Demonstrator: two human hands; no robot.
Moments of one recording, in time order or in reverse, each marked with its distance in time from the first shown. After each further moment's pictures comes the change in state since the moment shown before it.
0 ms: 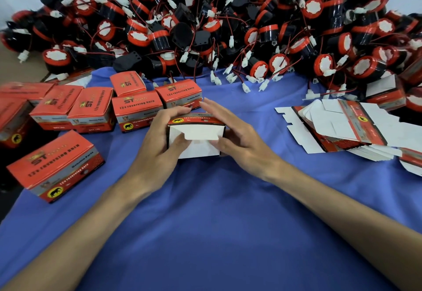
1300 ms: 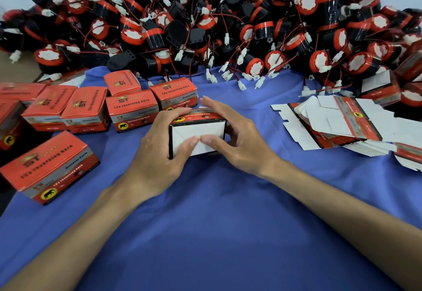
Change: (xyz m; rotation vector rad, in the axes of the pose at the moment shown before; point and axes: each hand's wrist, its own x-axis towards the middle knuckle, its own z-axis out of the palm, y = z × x) left_hand -0.001 -0.003 0.006 0.237 0.054 0.151; right_hand -0.001 0.005 0.000 -0.180 0.174 -0.041
